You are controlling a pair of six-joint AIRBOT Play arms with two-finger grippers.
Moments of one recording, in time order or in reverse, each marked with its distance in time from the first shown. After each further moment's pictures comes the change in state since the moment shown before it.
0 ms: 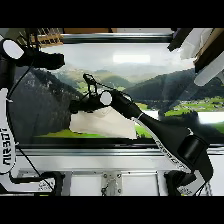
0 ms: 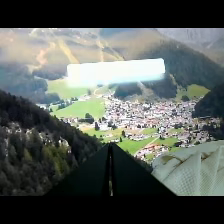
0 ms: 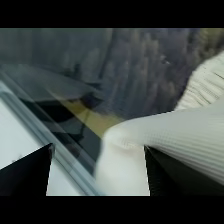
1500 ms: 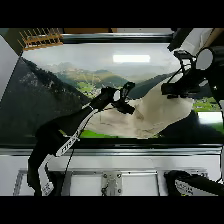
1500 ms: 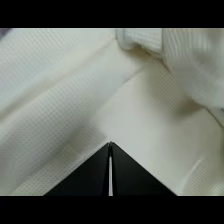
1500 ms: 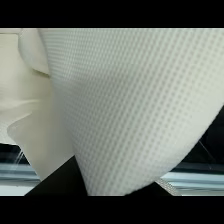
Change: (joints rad) left arm -0.664 -0.480 -0.025 -0.008 0.143 -0.056; right arm -0.612 0.439 -0.032 -0.768 0.943 0.054
